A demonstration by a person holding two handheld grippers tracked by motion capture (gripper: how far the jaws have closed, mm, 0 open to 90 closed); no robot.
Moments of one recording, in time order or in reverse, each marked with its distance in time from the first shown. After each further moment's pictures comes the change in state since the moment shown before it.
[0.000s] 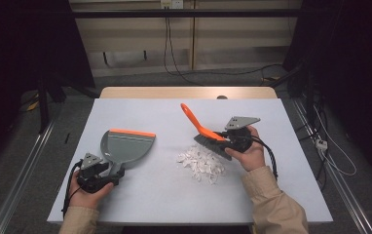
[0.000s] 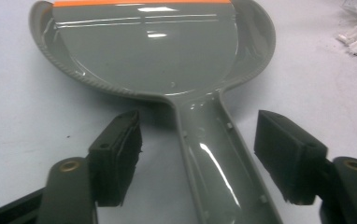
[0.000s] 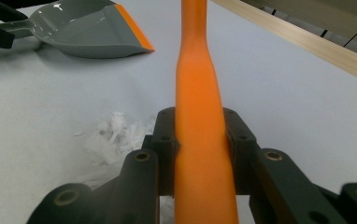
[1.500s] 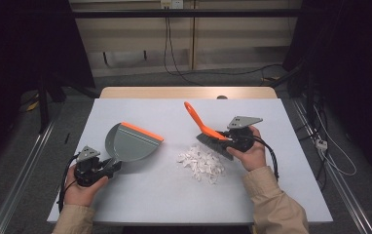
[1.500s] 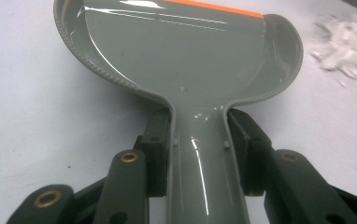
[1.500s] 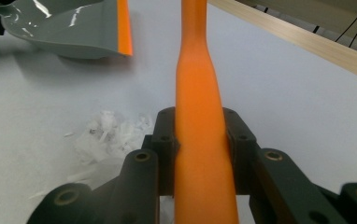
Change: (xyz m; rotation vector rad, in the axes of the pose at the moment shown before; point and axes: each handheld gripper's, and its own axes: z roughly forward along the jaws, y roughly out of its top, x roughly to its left) left arm 0.009 0.017 -0.009 -0.003 -0.086 0.030; right arm -0.005 -0.005 -0.001 -0.007 -0.024 0.036
